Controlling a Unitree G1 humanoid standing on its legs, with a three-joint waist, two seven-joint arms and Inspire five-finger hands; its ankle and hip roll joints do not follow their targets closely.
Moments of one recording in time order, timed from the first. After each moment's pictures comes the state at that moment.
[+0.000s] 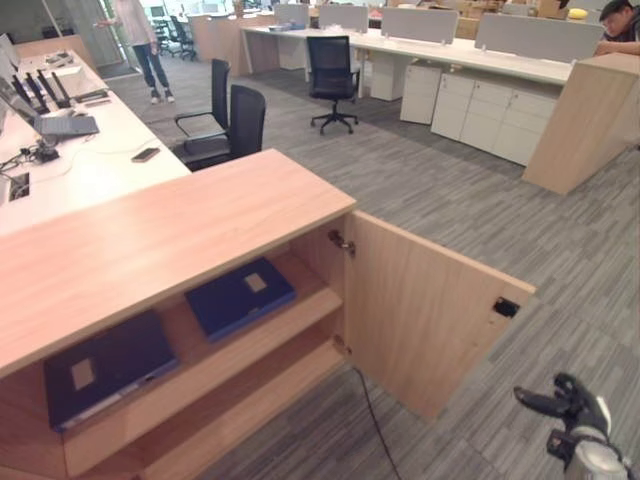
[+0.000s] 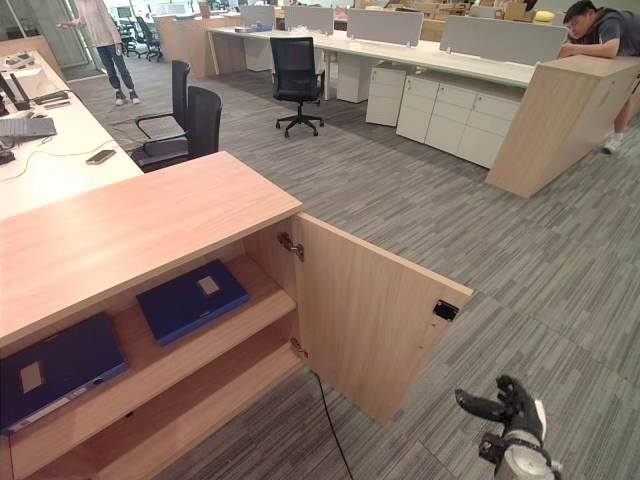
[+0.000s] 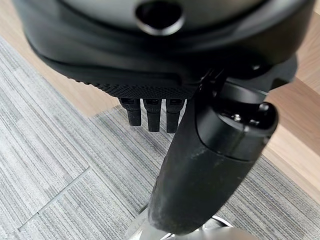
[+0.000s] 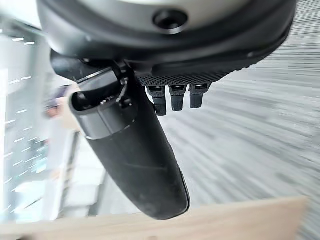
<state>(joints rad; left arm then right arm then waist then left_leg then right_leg) 0.10 0.23 -0.11 1.39 -0.02 0.02 0.11 0.13 -0.58 -0.14 0.51 0.42 -0.05 -0.18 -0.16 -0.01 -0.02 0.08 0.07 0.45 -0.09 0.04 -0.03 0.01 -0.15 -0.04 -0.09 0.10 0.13</state>
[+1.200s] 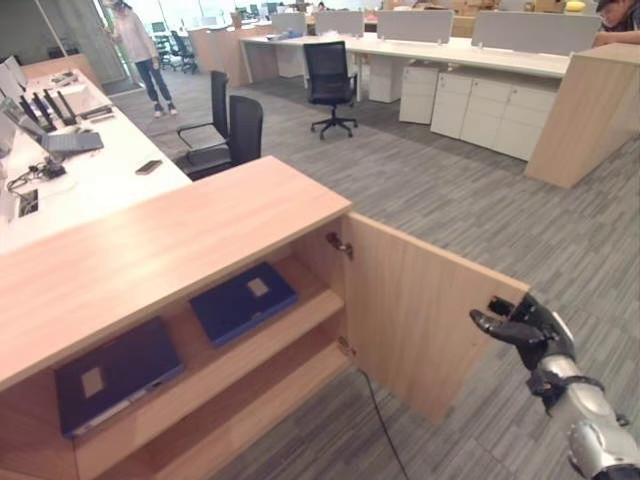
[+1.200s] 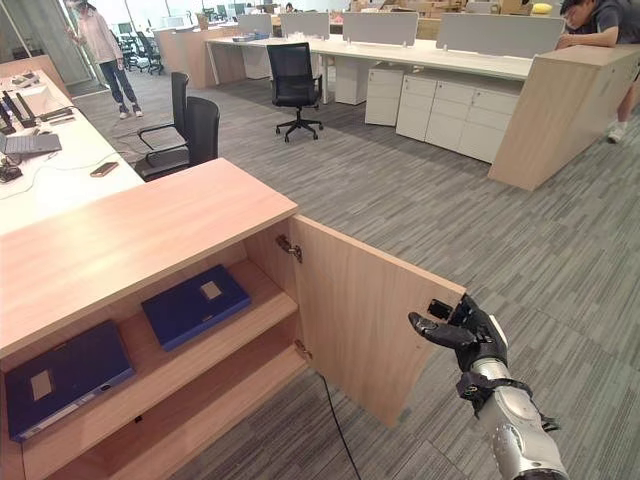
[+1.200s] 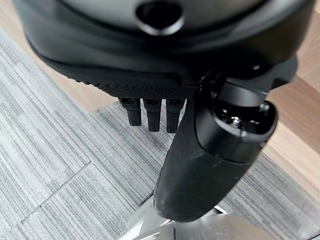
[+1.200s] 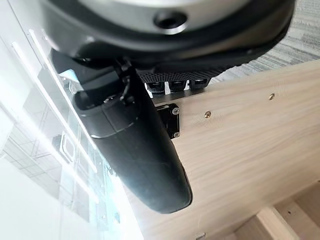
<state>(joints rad) 0.11 0.21 -0.09 1.39 -0.01 0.02 0.06 0.03 -0.63 0.09 0.29 0.87 -0.08 0.02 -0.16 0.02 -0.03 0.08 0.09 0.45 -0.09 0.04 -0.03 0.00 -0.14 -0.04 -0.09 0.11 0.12</state>
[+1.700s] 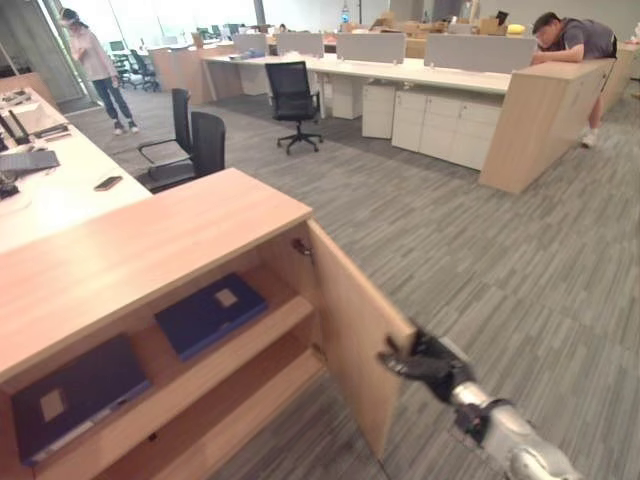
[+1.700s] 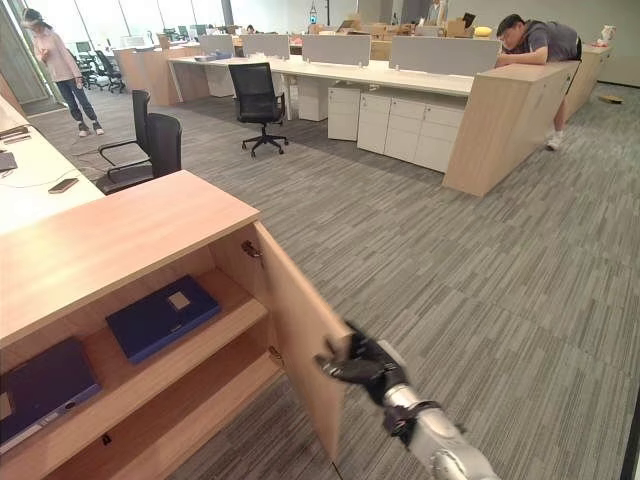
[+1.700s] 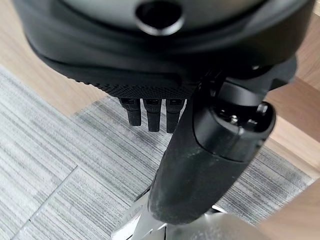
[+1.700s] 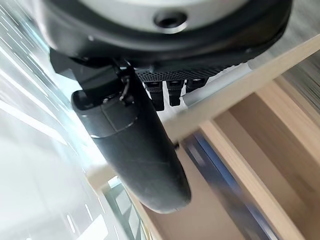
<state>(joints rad) 0.09 0.22 -0.16 1.37 0.02 0.02 0.08 0.00 -0.50 0.67 0.13 0.97 0.02 0.18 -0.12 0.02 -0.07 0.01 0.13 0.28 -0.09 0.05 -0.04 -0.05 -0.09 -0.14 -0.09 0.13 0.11</state>
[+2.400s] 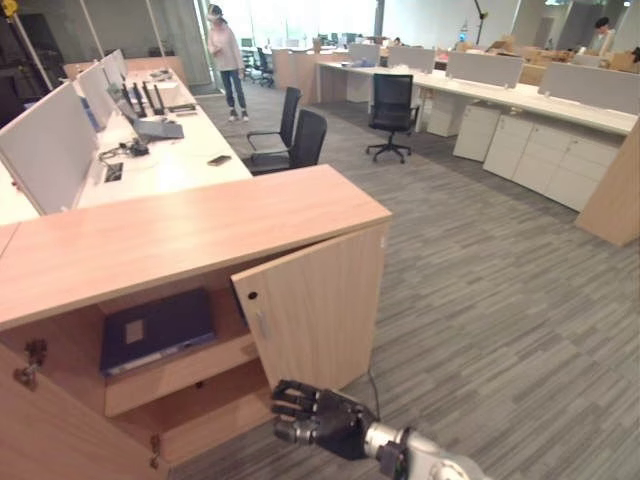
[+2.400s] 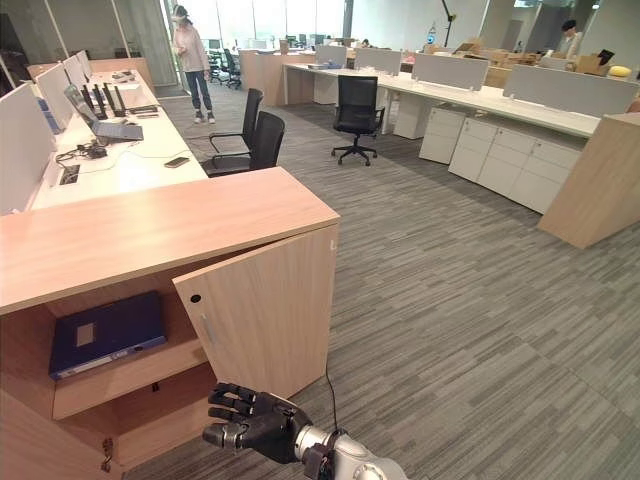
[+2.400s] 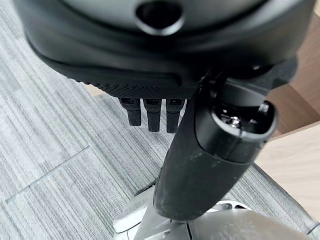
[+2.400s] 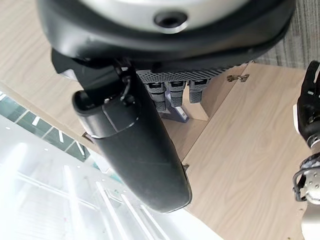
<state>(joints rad) 0.10 0.23 -0.19 1.34 0.00 0.01 0.10 -0.04 -0.37 0.82 0.26 1.08 0.13 0.30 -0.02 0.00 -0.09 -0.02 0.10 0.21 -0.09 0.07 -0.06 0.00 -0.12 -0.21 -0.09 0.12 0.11</state>
